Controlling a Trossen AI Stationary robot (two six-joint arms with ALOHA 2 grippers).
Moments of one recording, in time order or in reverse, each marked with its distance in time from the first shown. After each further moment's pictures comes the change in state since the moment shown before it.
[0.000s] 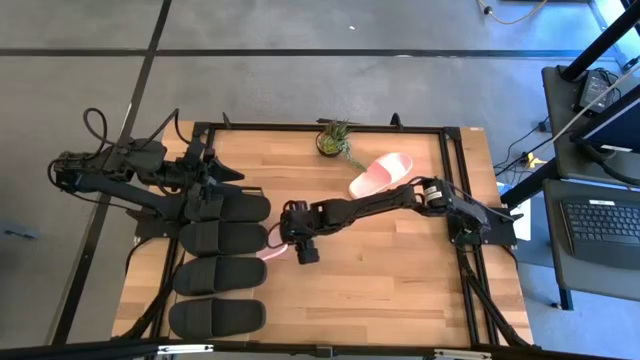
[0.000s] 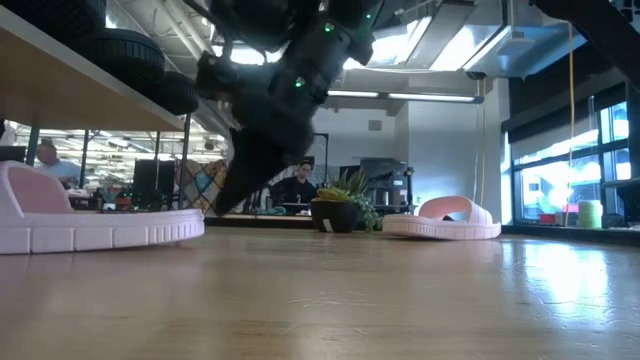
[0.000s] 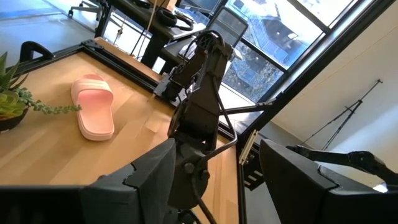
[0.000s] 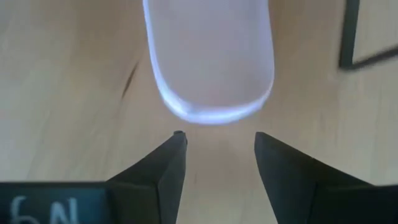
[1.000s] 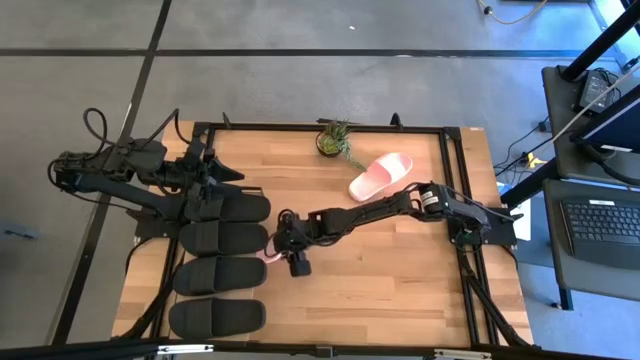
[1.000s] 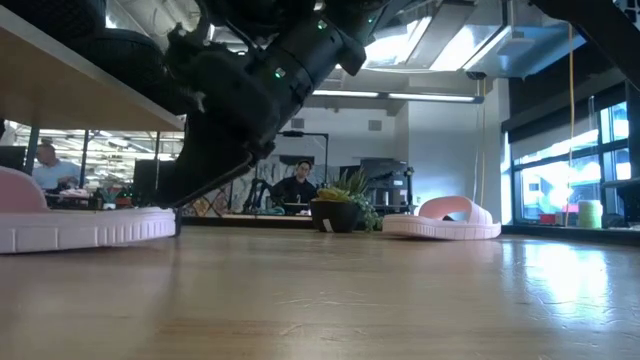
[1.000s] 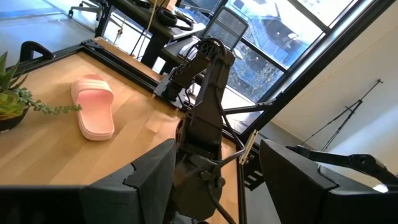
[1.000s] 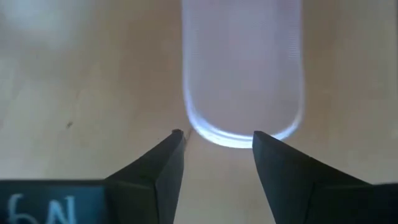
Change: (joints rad) left arm 0.000 0.000 0.000 0.000 0.000 0.000; right arm 0.036 0.038 0.000 0.191 -0.102 0.106
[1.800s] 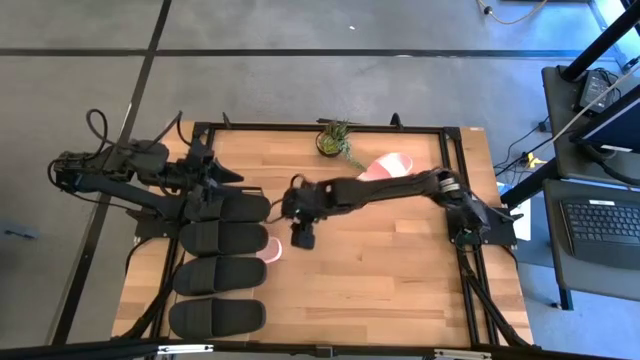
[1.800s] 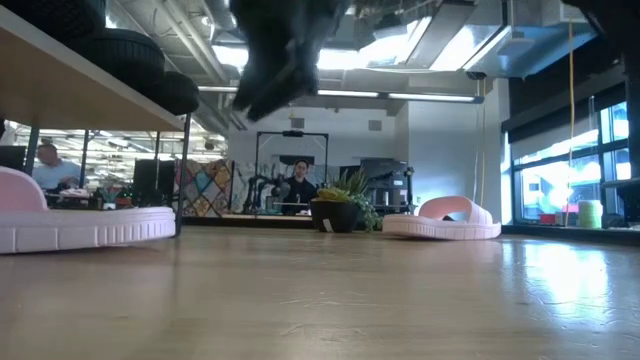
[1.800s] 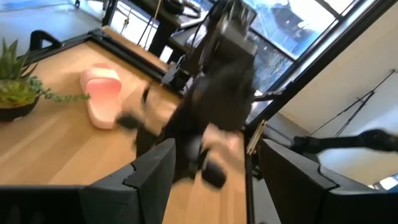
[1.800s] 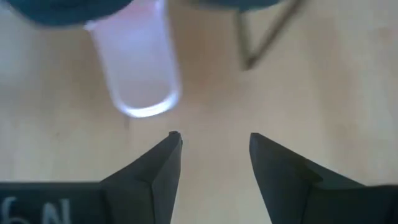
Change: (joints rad) left arm 0.000 0.000 0.000 -0.055 0.000 0.000; right arm -0.068 -0.168 0.147 -0.429 0.112 0.220
